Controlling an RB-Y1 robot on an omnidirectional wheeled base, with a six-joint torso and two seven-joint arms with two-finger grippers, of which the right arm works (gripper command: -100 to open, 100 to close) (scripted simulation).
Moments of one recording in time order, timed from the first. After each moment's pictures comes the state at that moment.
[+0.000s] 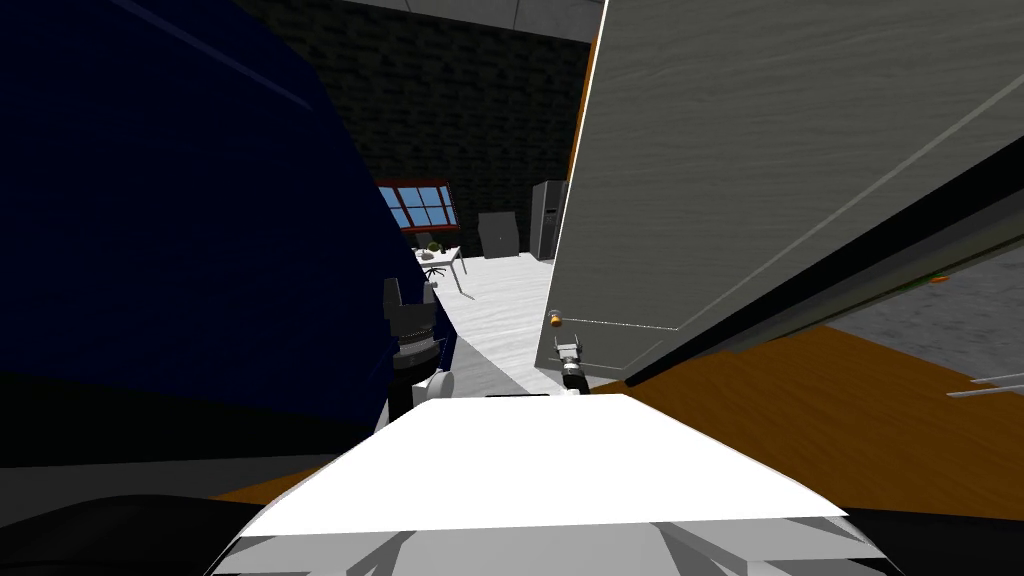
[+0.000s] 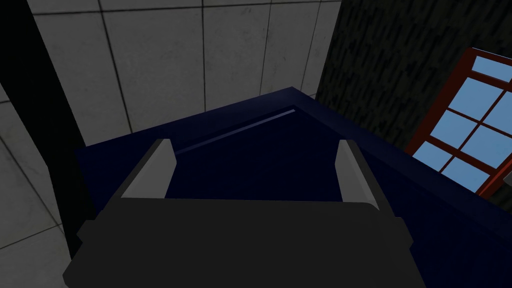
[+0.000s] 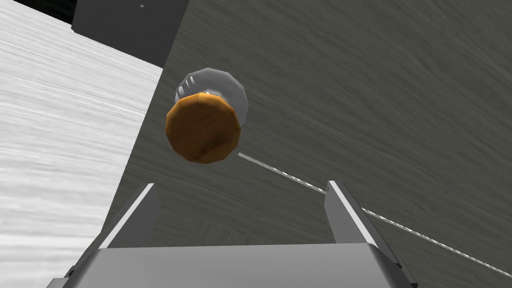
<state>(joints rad) 0.08 -0.03 0.07 -0.88 -0.31 -0.83 -0.87</state>
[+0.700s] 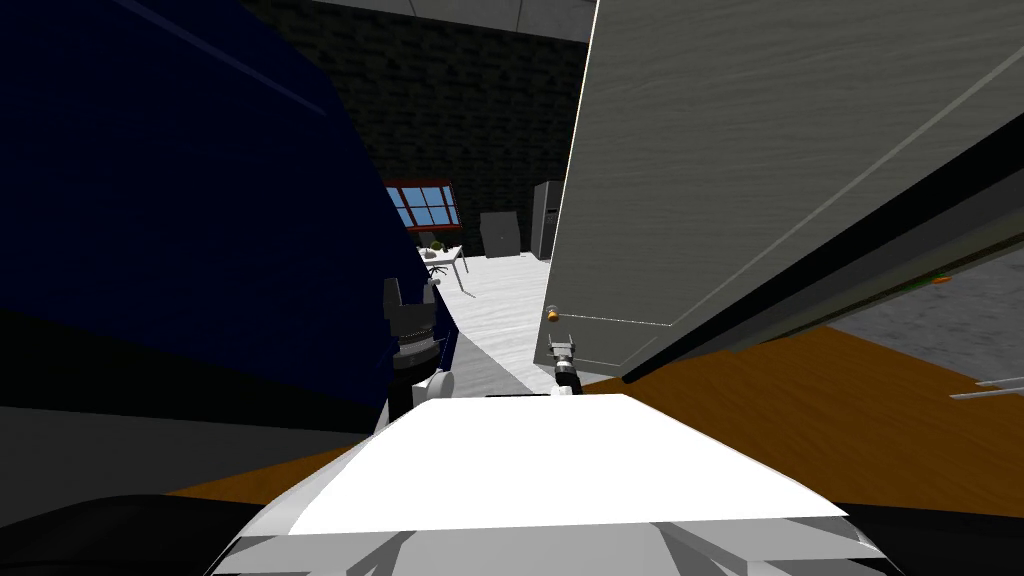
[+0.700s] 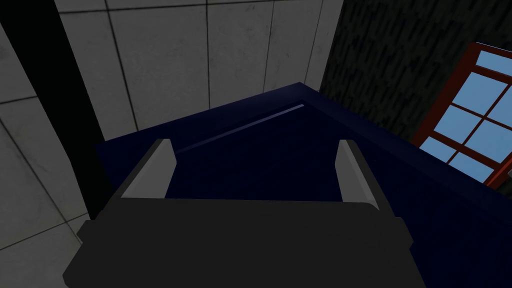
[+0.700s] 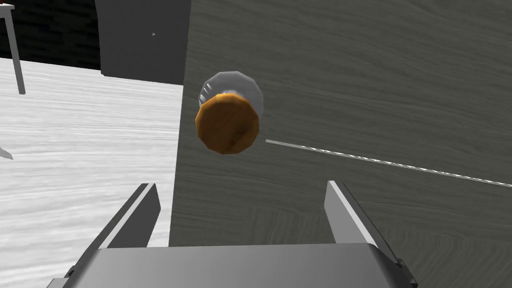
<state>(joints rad) 0.05 0.01 0.13 -0.85 -0.41 -0.83 -1.05</state>
